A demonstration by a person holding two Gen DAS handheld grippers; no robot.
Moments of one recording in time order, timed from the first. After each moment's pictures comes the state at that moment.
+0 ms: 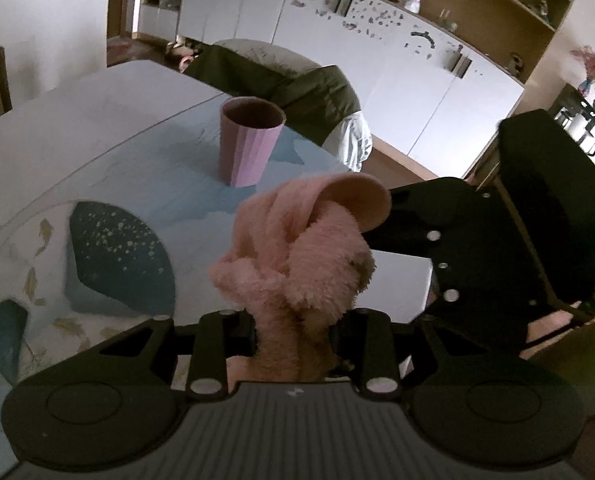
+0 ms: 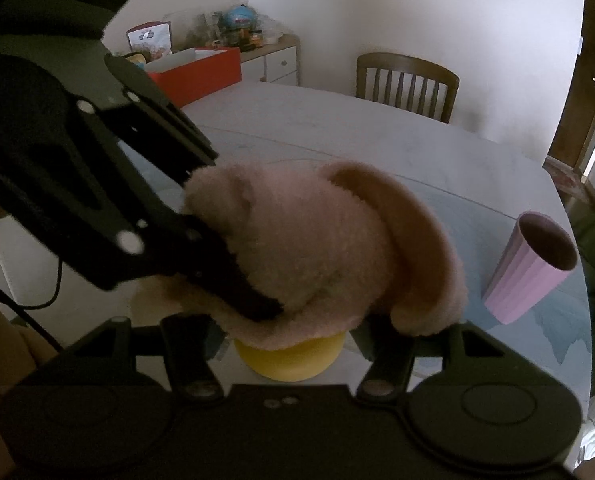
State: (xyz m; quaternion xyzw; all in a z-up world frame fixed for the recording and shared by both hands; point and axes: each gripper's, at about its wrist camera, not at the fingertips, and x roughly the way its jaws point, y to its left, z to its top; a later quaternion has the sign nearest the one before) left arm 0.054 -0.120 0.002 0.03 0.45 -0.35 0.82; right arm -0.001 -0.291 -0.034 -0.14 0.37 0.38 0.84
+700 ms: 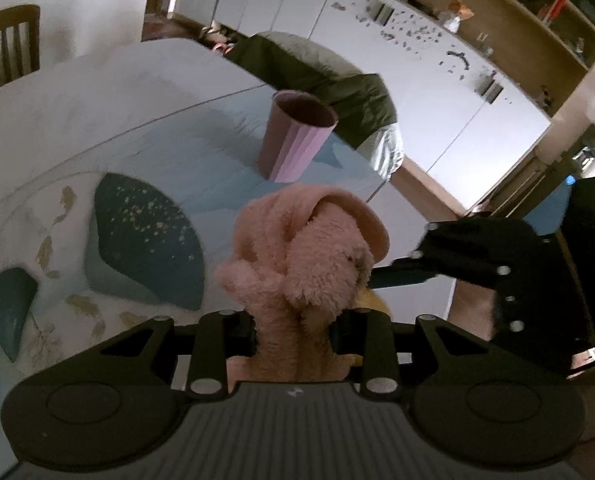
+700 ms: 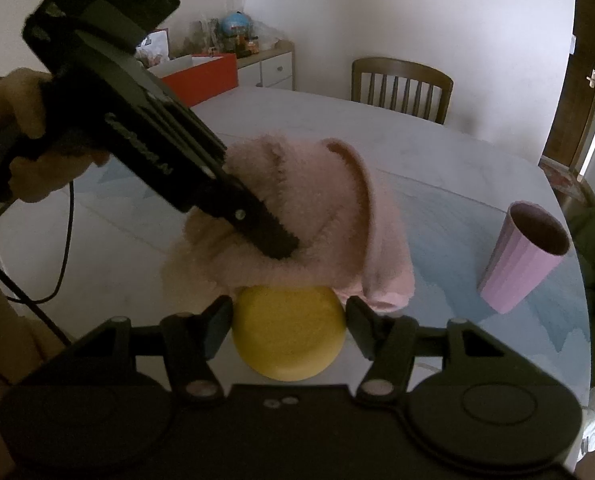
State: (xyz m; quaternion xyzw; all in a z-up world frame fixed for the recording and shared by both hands) left arm 0.076 -0.097 -0.016 -0.02 0.48 -0.31 0.82; right arm -0.008 -0.298 -0.037 -0.13 0.36 0.38 0.84
